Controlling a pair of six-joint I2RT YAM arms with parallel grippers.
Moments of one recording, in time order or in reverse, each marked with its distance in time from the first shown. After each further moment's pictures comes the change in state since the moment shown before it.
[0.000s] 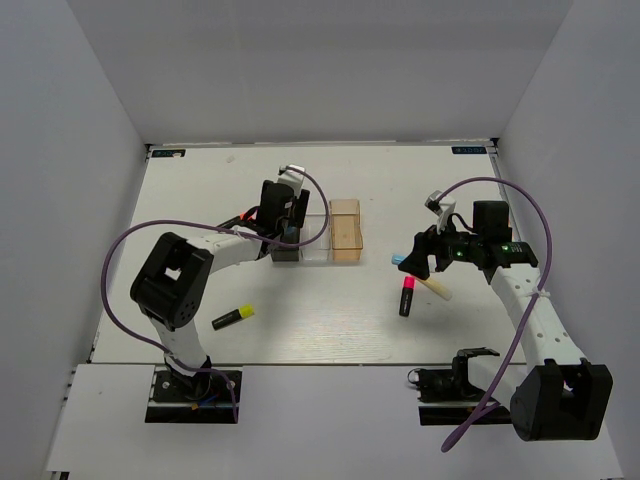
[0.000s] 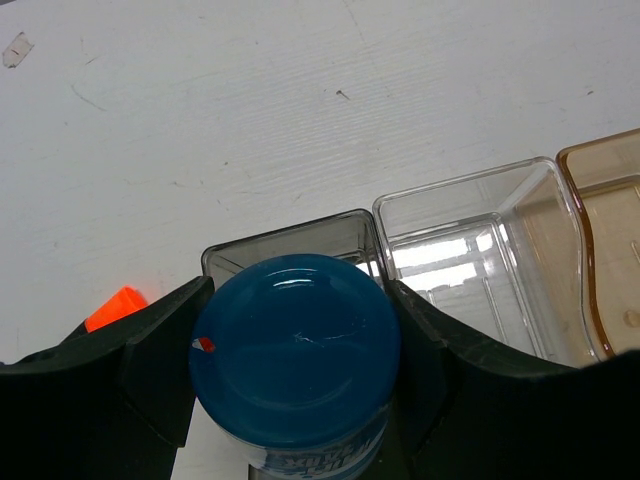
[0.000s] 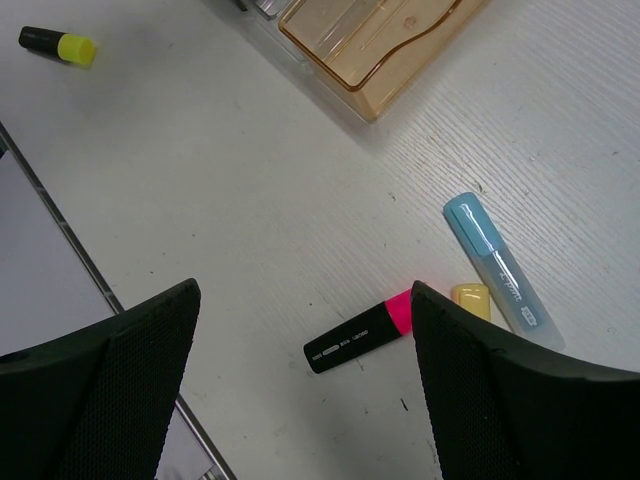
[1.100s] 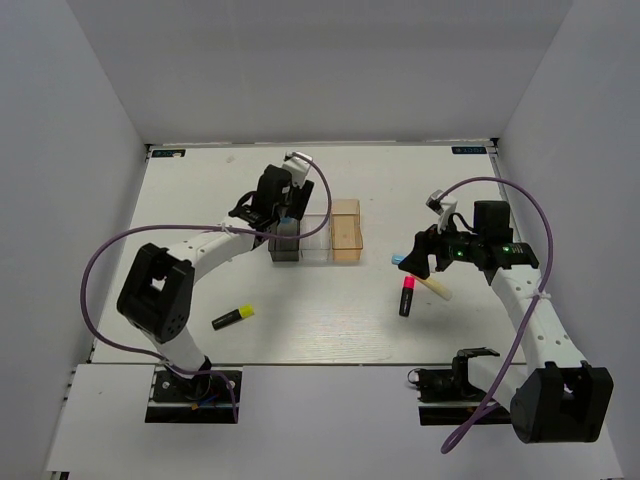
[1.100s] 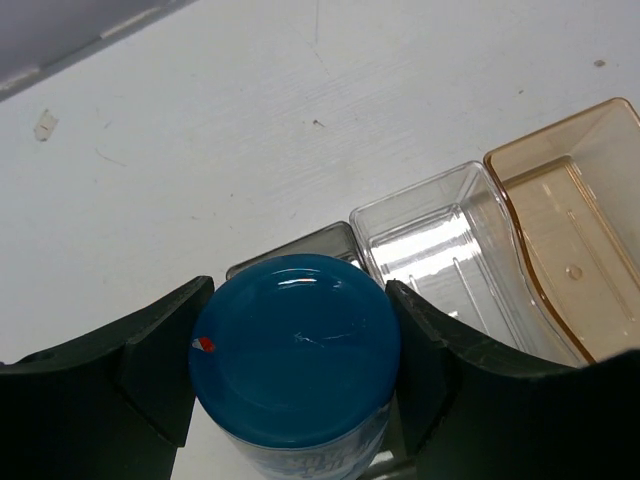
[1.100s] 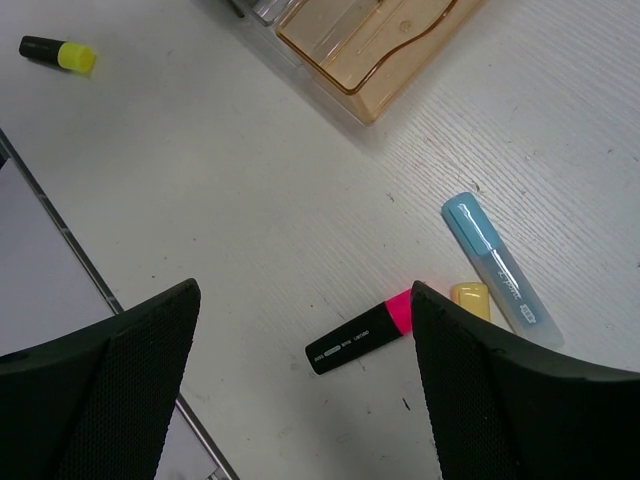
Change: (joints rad) left arm -0.001 -0.107 0.127 -0.255 0.098 0.098; right arm 0.000 -0.011 0.000 0.004 0.008 0.024
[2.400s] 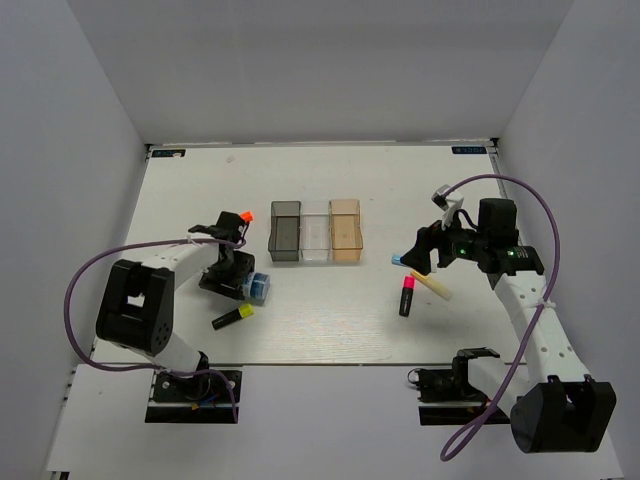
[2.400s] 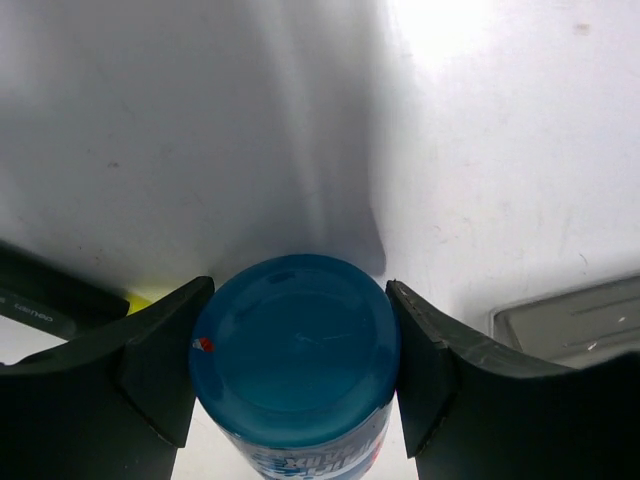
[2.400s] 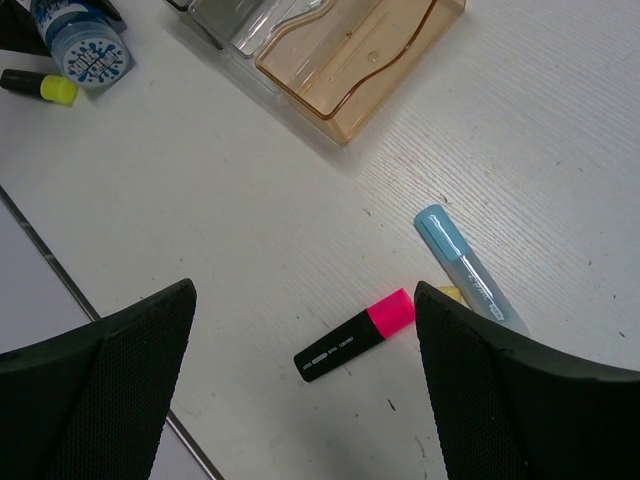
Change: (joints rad) left arm 0.277 -0.121 -0.286 -0.806 0.143 -1.627; right arm 0.000 -0.051 0.017 0.023 0.052 0.045
